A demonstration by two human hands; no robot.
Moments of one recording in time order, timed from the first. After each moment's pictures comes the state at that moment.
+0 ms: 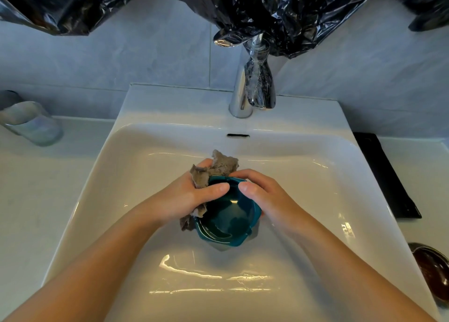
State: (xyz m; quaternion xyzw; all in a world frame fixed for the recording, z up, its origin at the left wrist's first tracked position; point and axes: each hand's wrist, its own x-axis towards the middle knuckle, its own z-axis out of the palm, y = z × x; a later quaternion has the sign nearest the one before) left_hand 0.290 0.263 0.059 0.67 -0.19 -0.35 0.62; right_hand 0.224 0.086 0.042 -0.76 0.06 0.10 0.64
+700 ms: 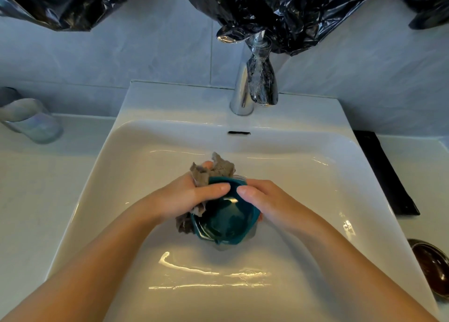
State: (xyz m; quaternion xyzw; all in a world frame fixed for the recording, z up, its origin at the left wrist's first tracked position) left_hand 0.292 0.268 0.054 0.69 -0.20 -0.39 0.58; right_hand 0.220 0.084 0.046 -0.78 0.07 0.20 0.58
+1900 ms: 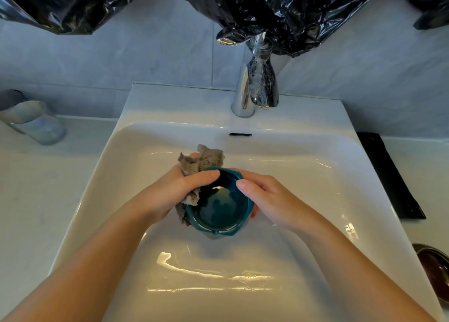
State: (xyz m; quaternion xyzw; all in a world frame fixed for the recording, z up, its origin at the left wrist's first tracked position) left_hand 0.299 0.274 0.062 0.70 -0.10 -0.36 0.60; right_hand 0.226 0.087 0.057 -0.80 0.00 0.15 0.58
